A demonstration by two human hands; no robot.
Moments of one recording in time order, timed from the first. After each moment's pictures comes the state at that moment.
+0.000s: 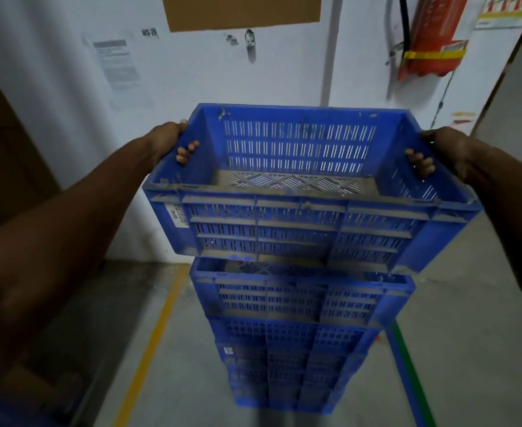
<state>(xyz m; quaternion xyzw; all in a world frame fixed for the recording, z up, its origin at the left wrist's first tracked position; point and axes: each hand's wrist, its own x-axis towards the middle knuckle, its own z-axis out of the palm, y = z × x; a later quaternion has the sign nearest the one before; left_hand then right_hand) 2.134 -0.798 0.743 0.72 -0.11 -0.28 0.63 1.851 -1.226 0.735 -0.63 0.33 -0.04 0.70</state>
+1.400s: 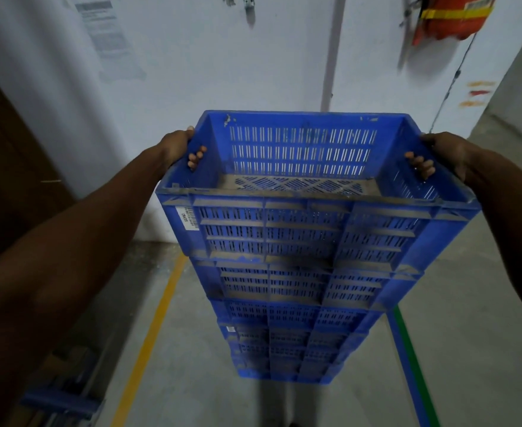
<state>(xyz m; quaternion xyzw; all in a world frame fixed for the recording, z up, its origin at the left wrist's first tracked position) 2.152 -0.817 0.673 0.73 -0.07 -0.27 0.62 1.873 -1.256 0.671 -0.63 0.34 -0.01 0.70</state>
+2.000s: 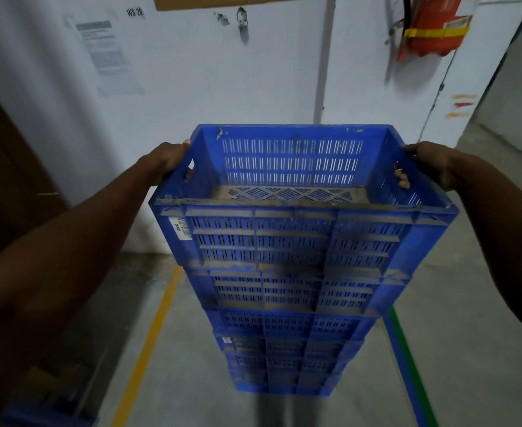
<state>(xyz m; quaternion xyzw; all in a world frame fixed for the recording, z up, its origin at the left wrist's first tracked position) 2.153 -0.804 0.680 0.86 -0.12 -0.16 0.47 1.854 -1.227 0.693 -0.69 0.36 -0.02 0.63</state>
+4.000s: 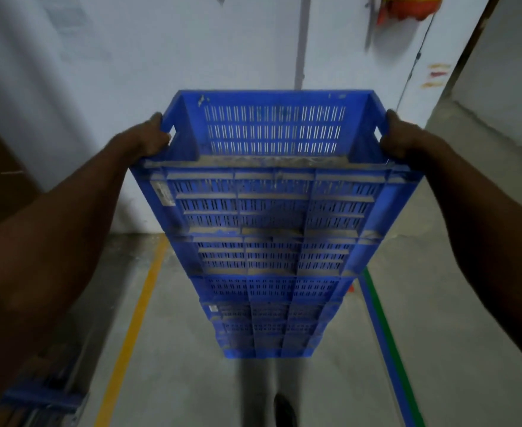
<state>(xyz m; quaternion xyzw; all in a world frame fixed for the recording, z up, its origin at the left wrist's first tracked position) 2.149 -0.796 0.657 0.95 -0.22 -0.04 0.23 1.831 -1.204 0.675 -0.91 0.34 -0.09 0.21</state>
